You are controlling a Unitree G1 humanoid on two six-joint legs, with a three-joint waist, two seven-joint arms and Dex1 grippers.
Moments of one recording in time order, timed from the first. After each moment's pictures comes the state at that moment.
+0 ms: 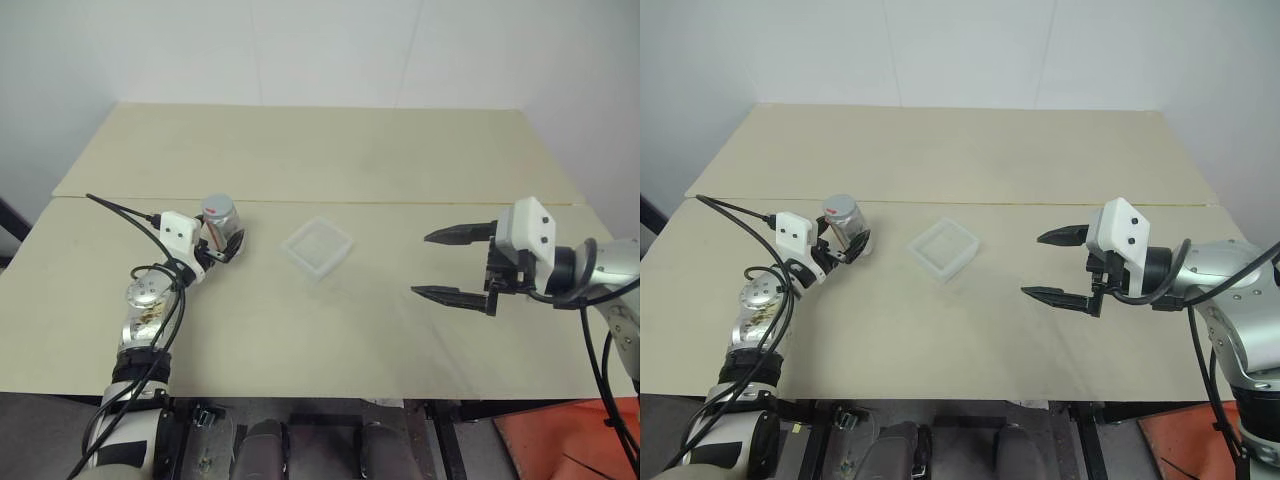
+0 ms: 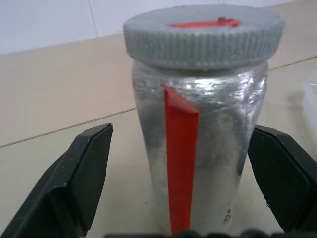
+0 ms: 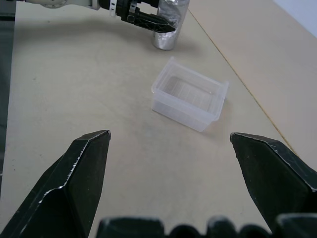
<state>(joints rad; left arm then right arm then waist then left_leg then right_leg) -0.52 0.41 0.19 0.54 -0.20 -0.11 -0.58 -0.33 -0.95 -0.15 -0.40 0.54 0.49 1.09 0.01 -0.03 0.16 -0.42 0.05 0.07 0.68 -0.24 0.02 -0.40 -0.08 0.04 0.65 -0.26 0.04</state>
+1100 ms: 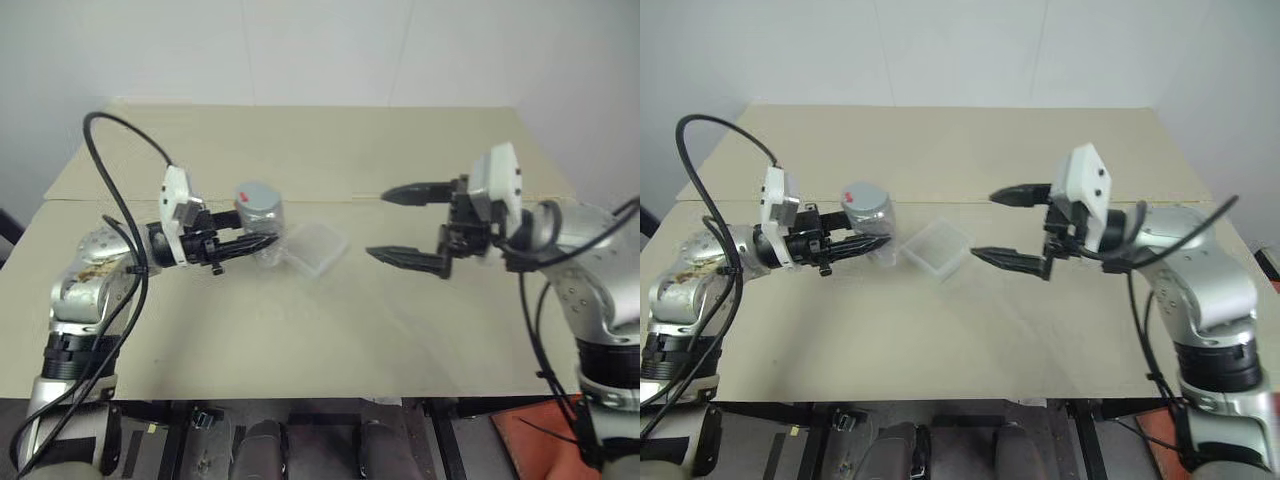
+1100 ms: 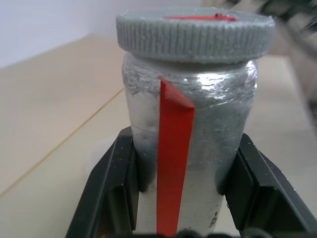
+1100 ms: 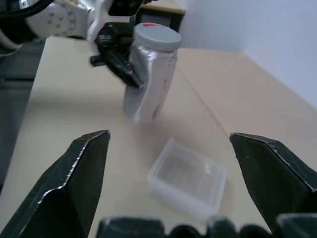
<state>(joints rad) -0.58 0.67 0.09 -0.04 -0.61 0.47 -1.14 -0.65 -0.68 0.00 -0.35 0.59 0.58 0.94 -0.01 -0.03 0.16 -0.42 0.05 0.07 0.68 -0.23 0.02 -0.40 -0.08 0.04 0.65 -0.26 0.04</state>
